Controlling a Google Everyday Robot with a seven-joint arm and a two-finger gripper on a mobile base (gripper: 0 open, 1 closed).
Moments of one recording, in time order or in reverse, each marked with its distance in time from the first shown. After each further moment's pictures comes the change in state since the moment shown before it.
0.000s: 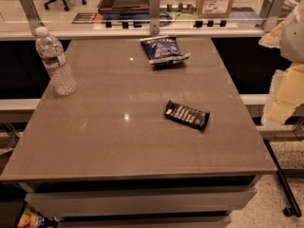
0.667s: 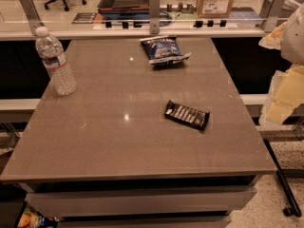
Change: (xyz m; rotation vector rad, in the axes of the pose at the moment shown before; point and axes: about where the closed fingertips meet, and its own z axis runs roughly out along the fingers) arm 0.000 0.000 0.003 0.001 -0.034 0.017
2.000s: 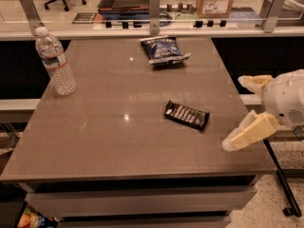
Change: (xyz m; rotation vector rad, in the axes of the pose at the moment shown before) arm -0.009 0.022 0.091 -0.023 -0.531 0.186
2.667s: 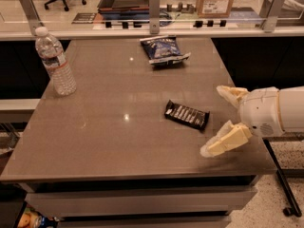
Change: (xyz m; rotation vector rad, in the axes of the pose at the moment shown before) arm -0.003 0.015 0.050 -0.039 -0.140 -0.001
